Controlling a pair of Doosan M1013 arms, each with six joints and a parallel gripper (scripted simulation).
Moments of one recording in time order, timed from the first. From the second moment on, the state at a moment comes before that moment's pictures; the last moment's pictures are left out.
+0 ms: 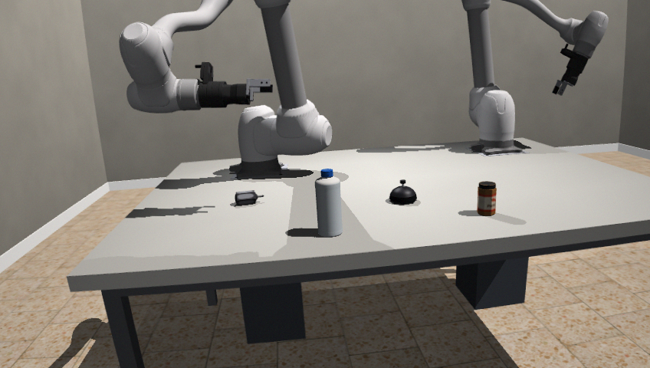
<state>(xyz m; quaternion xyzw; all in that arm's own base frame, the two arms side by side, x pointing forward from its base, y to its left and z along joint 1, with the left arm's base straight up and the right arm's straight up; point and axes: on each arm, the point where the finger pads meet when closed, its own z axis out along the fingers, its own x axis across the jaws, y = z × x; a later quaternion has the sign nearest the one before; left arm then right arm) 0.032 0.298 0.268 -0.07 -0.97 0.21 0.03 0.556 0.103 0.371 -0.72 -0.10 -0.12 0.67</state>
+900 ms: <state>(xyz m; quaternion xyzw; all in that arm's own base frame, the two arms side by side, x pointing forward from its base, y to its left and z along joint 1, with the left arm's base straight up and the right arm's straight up) -0.030 0.301 0.268 0.02 -0.98 0.22 0.01 0.556 0.107 0.368 -0.73 -0.10 -0.12 0.67</state>
